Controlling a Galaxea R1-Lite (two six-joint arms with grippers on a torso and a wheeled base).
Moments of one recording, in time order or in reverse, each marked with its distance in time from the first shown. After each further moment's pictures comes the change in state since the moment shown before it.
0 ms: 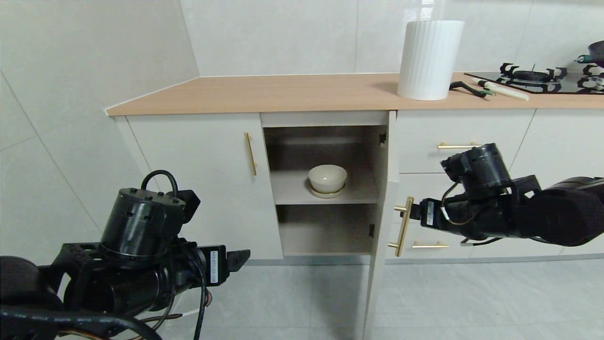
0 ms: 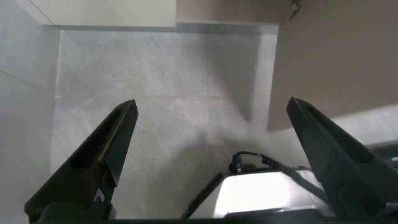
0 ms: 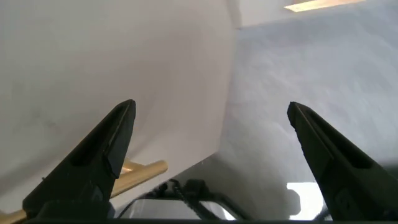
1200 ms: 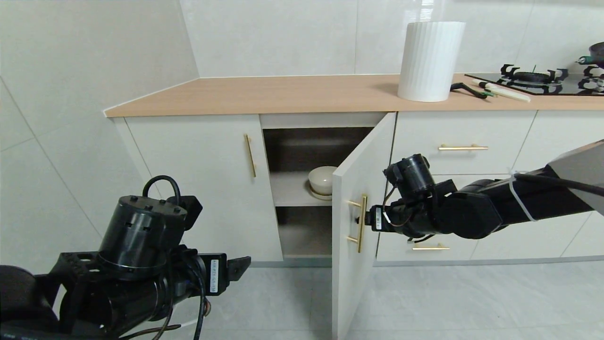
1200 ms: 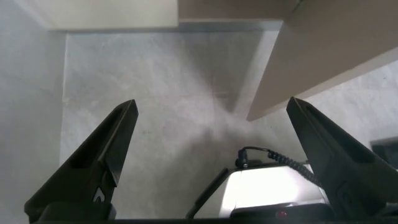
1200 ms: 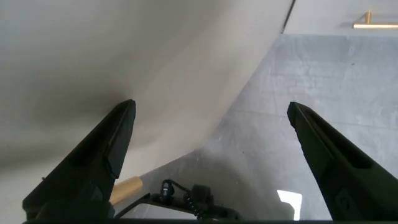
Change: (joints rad) left arm -0.030 -0.013 0.025 0.003 0.030 0.010; right arm 0.116 0.247 -0.239 0.020 -0.011 -0.037
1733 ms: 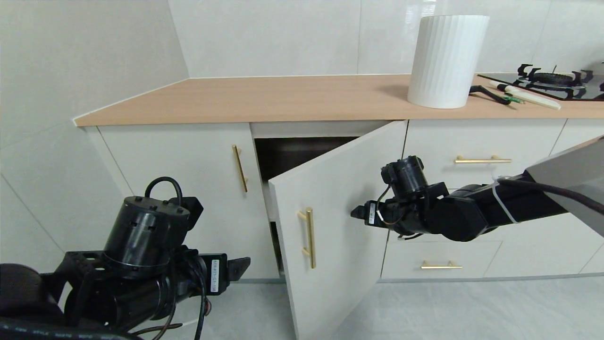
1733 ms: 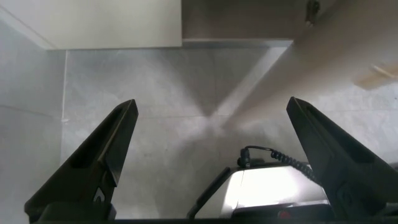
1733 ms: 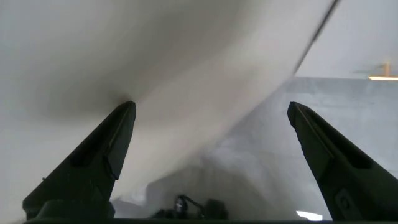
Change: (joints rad) left arm 0.000 0.010 0.002 -0.003 0.001 -0.001; right arm 0.005 0.046 -0.019 -0.111 -0.005 0.076
